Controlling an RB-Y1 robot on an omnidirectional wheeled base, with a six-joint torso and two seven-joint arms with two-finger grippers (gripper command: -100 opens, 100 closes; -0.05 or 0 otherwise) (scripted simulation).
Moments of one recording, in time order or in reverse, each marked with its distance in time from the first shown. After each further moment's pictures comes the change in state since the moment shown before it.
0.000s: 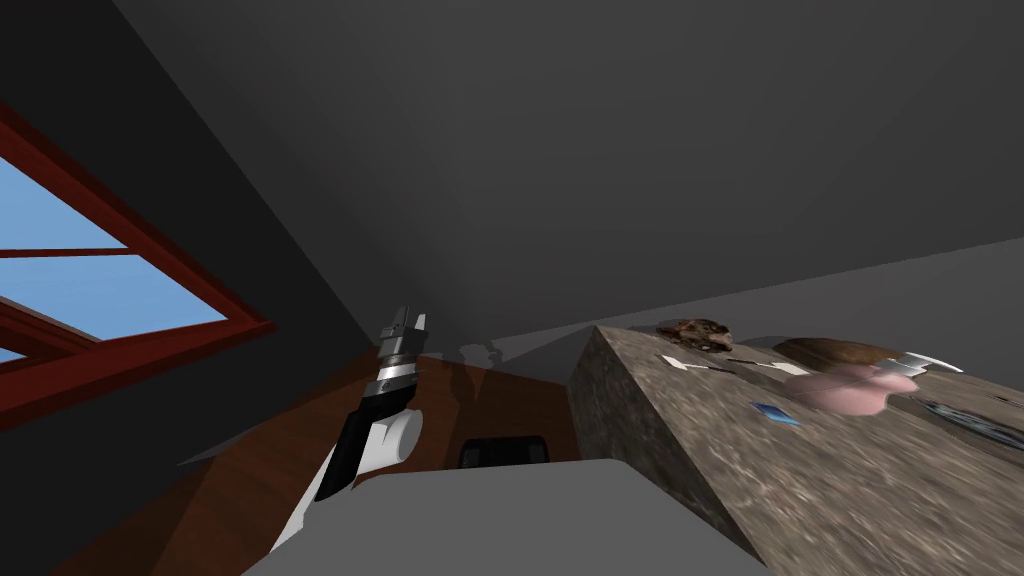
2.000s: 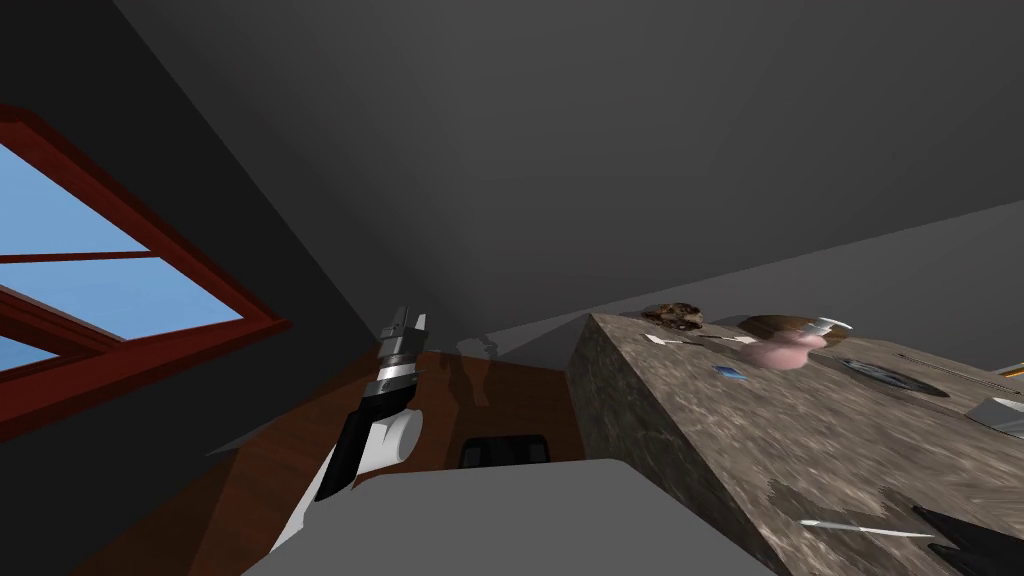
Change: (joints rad) left arm 0.000 0.000 0.000 0.000 0.000 0.000 0.000; right arm 0.179 -0.114 -0.134 0.053 -0.096 -0.164 0.024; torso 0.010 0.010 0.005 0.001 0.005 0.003
